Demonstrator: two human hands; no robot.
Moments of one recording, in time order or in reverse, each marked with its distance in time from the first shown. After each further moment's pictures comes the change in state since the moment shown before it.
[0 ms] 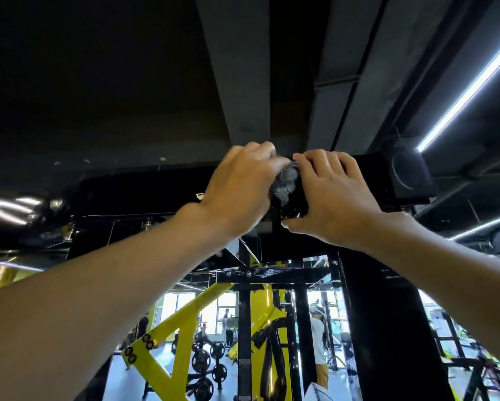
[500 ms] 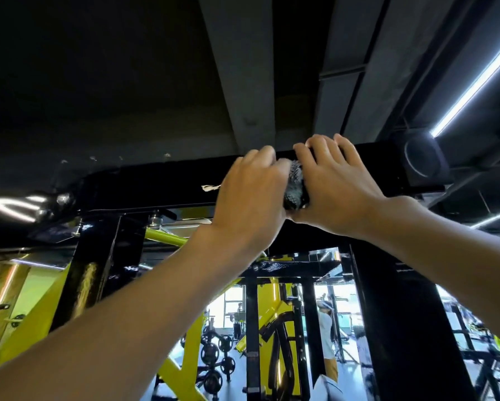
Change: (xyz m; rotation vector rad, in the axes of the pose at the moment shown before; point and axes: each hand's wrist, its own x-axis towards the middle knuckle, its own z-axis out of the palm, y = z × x) left_hand -0.024 0.024 0.003 -0.032 0.045 -0.143; right_hand 0.004 -0.007 0.002 -0.094 -0.024 -0.039
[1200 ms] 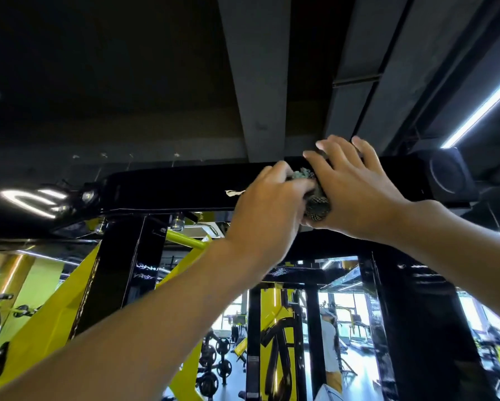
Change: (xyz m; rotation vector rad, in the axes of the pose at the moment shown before) left_hand -0.013 -0.020 0.009 -0.179 0.079 0.037; right_hand 0.010 0.000 -0.003 0.000 -0.027 -0.064
